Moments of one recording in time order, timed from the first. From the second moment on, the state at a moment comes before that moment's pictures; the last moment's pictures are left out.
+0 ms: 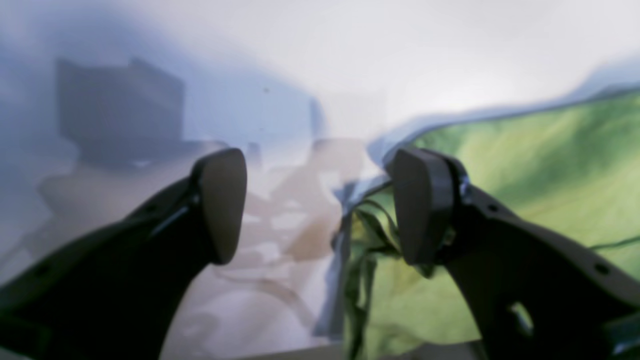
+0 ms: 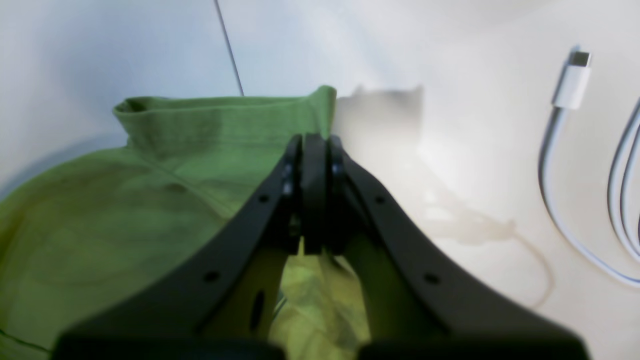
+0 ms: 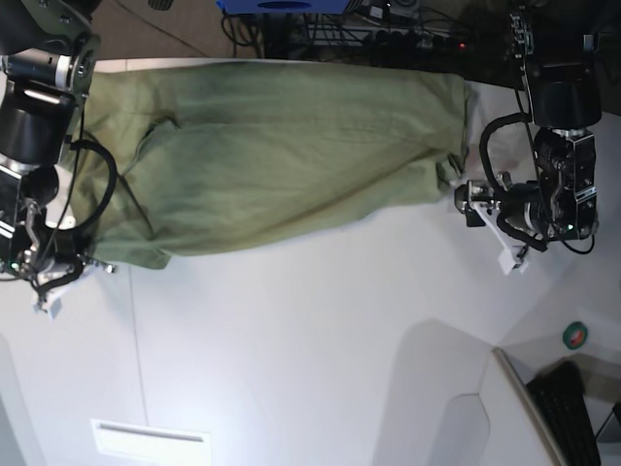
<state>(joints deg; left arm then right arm) -10.2 -22.1 -8.3 61.5 -25.2 -22.4 66.7 17.0 11.0 19.3 61.0 10.6 8.8 -60.9</state>
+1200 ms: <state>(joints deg) -11.0 -20.3 -6.4 57.9 -36.0 -26.4 63.0 17.0 11.1 19.3 61.0 10.4 8.8 -60.9</state>
